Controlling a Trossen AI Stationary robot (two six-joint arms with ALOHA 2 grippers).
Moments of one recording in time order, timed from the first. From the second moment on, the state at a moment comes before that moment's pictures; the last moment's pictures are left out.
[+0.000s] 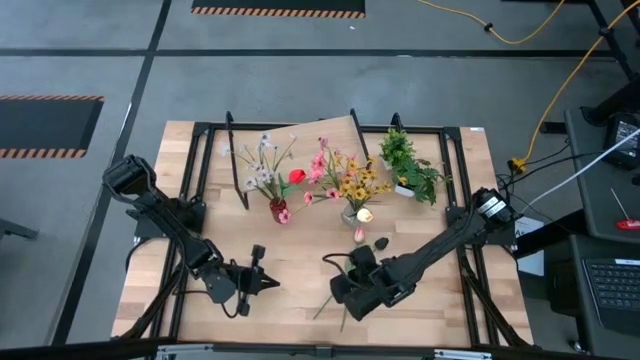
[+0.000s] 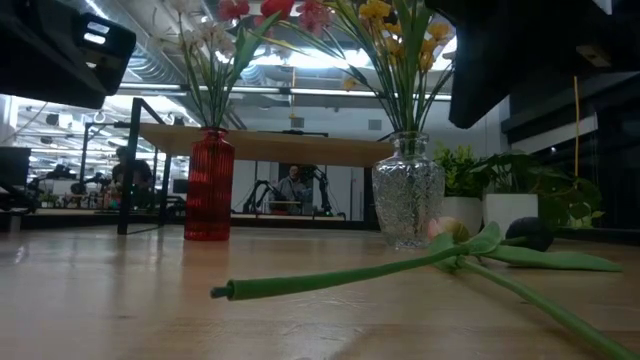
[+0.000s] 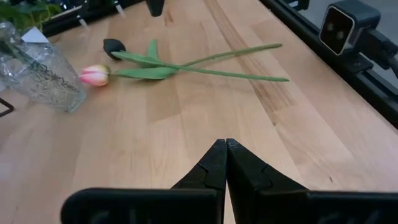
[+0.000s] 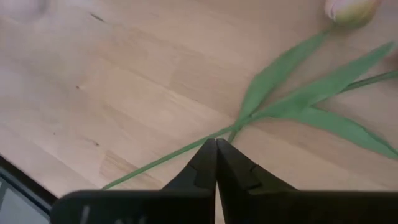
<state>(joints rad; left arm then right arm) -0.81 1.51 0.58 0.31 -0.63 -0.16 0.59 1.94 1.52 -0.87 0.39 1.77</state>
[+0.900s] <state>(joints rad) -0.82 1.51 0.58 0.26 -0.63 -0.15 0.59 2.03 1.51 -0.88 0.35 2.18</state>
